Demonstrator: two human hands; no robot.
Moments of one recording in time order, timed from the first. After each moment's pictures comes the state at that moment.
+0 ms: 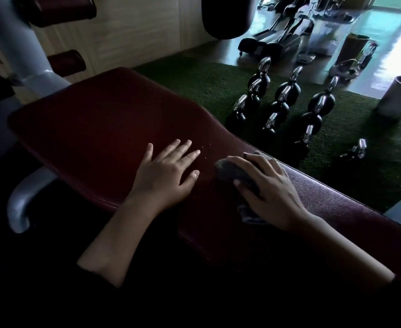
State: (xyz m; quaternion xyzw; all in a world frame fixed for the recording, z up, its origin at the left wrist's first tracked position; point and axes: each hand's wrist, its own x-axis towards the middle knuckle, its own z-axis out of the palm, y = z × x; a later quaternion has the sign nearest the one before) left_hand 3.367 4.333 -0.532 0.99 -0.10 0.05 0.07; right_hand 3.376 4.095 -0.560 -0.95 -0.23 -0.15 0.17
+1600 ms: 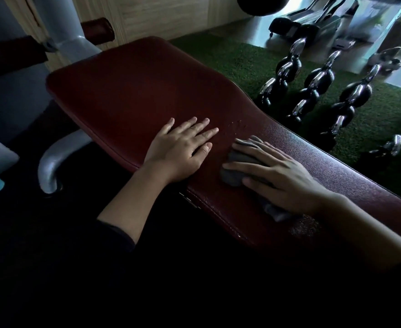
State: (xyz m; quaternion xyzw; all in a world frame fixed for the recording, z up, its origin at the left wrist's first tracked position) left_hand 3.362 4.367 -0.550 0.99 -0.11 0.06 0.07; right_hand 3.373 4.115 -0.560 -0.87 -0.46 -0.03 0.16
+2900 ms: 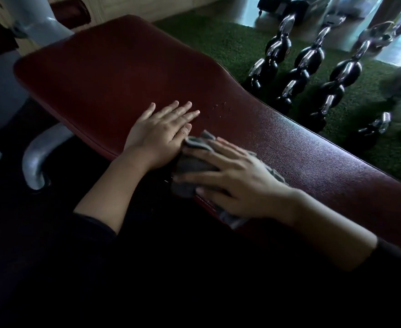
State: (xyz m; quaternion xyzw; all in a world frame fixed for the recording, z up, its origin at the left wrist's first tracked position) left_hand 3.365 4.370 -0.551 0.99 -0.11 0.06 0.11; right_hand 3.342 4.156 -0.562 -0.84 -0.52 -0.09 0.11
